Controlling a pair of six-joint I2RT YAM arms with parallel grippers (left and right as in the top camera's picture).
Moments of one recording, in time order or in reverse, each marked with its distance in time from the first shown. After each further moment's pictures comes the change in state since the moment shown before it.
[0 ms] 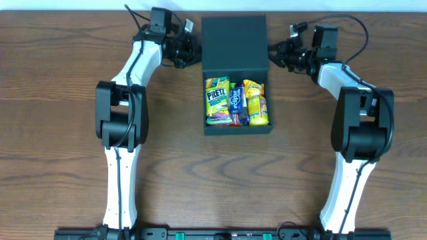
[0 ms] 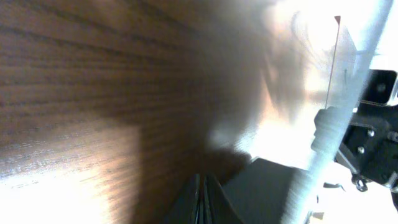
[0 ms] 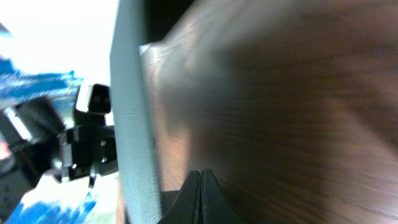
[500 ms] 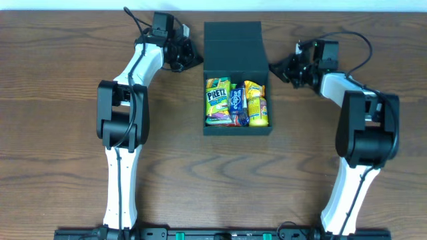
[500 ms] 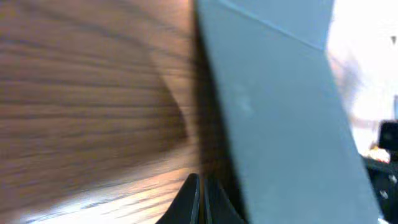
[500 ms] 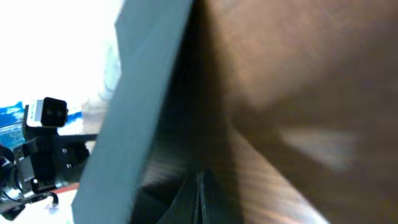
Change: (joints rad) left arm -0.013 -0.004 -0.069 0.054 -0.171 -0.031; right arm -0.014 -0.053 -0.145 -0.068 0.192 0.016
